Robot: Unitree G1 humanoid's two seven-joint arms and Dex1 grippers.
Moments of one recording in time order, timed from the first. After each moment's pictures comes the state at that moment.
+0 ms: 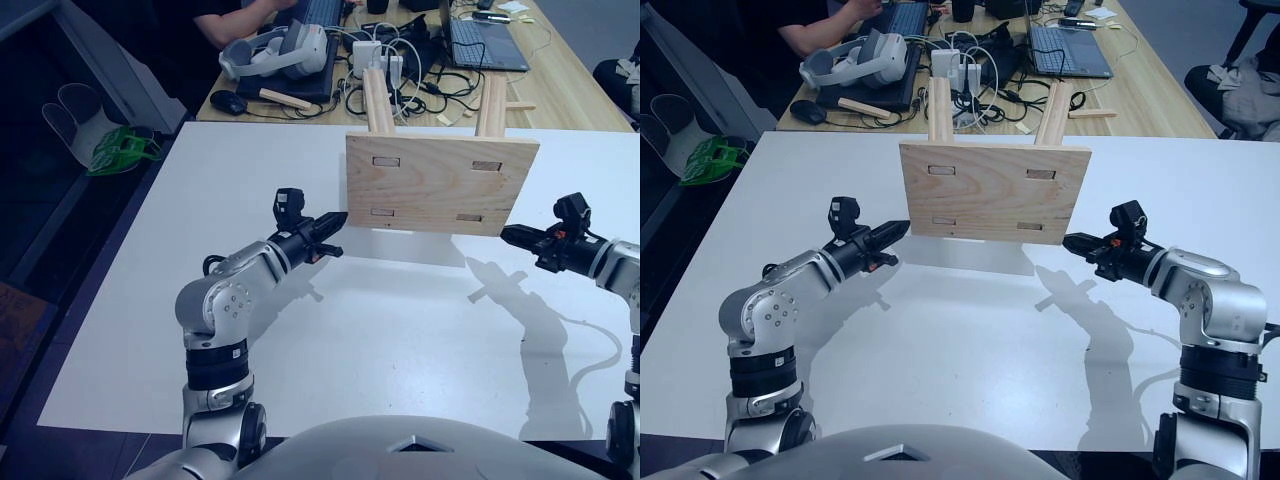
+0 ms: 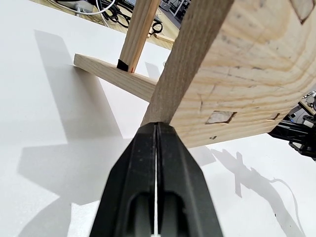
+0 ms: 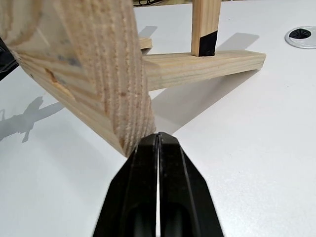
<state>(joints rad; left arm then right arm) -0.22 0.11 0.14 -0.30 -0.59 1.03 -0.36 -0.20 -0.64 -0.26 -0.04 0.41 0.92 0.94</state>
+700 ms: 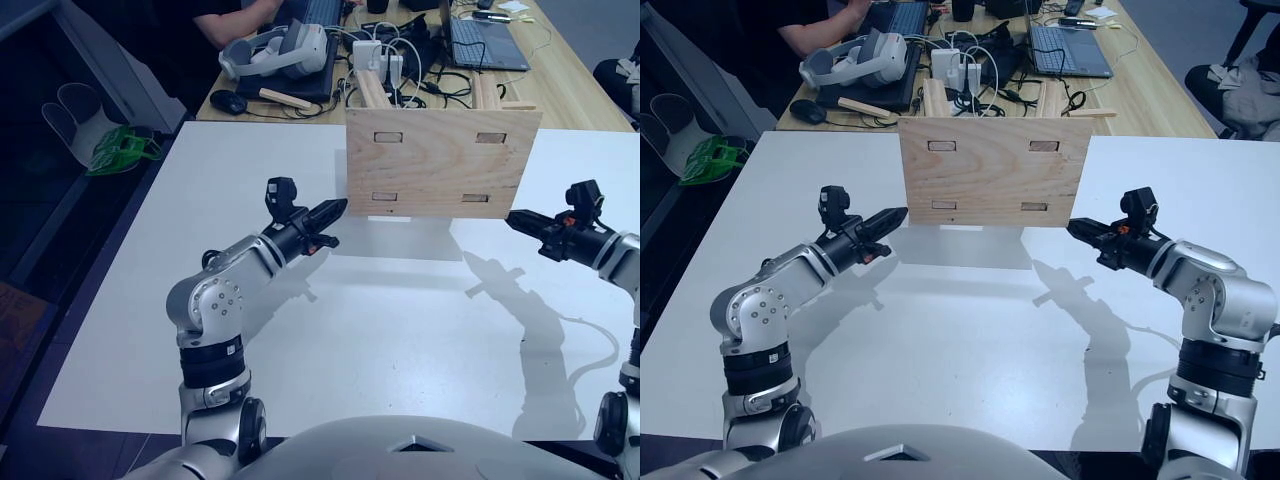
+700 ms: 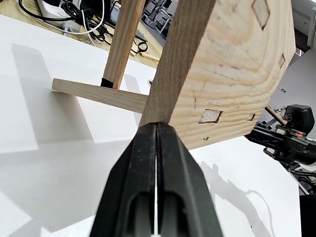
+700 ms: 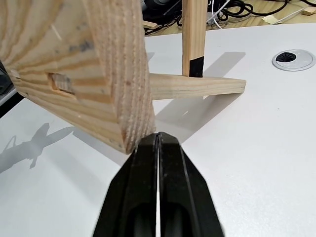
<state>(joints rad) -0.24 0.12 0.20 -0.31 -0.70 1.02 -0.36 -0.24 -0.59 -0.35 -0.06 0.46 0.98 0.89</state>
